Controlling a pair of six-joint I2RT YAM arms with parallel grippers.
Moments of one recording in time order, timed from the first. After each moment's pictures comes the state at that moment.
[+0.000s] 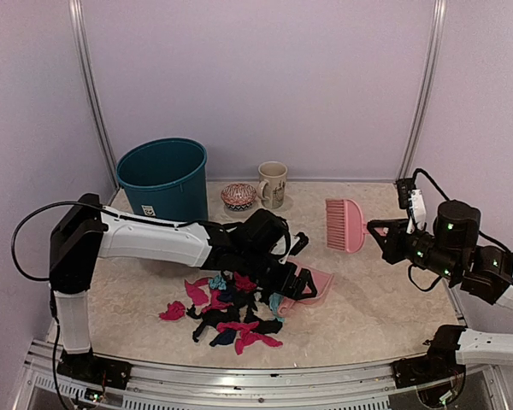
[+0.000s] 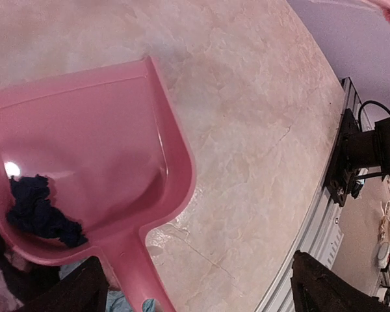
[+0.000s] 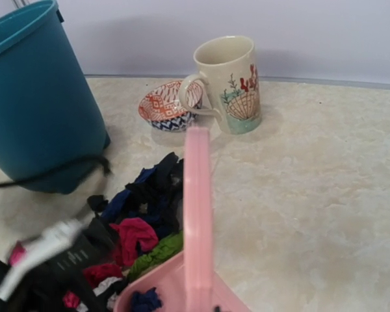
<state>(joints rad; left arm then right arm) -1.07 2.01 1.41 -0.22 0.32 -0.50 0.81 0.65 0.67 -0.29 0.26 0.34</state>
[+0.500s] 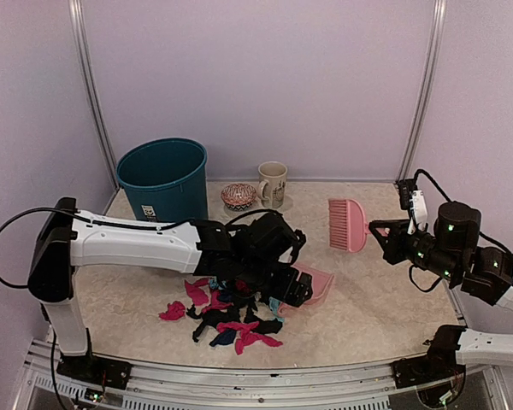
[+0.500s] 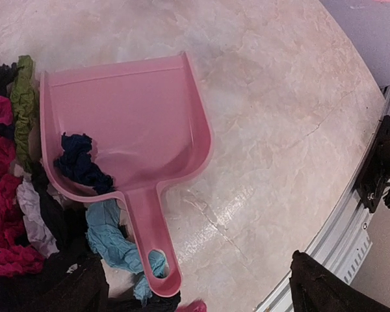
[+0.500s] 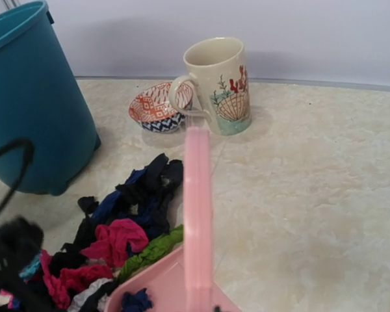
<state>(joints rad) -1.18 1.89 1.46 -0.44 -0.03 -0.56 0.81 0.64 0.66 -0.30 0.28 0.33</state>
